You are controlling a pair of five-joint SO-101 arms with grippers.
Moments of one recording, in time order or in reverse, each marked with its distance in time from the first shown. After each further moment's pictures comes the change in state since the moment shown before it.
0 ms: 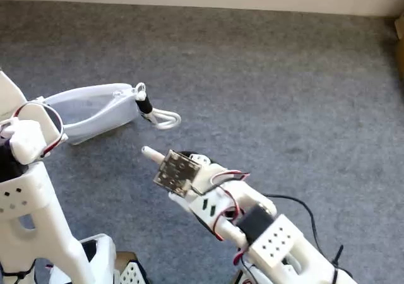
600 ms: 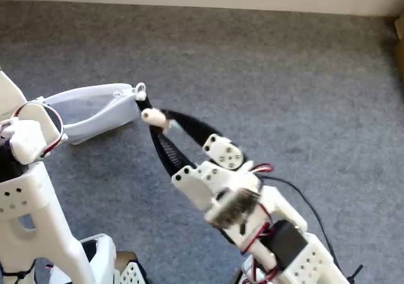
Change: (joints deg) left arm 0.0 0.0 0.0 0.0 0.0; right arm 0.0 -12.9 -12.6 -16.8 0.0
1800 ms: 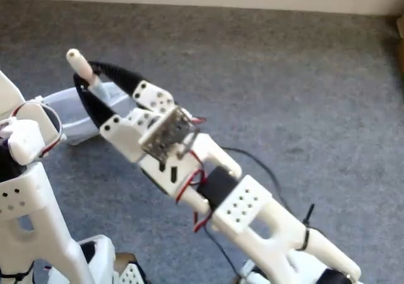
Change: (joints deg) left arm 0.0 0.0 0.2 -0.1 0.0; right arm -5.6 44.1 -23.0 -21.5 -11.1
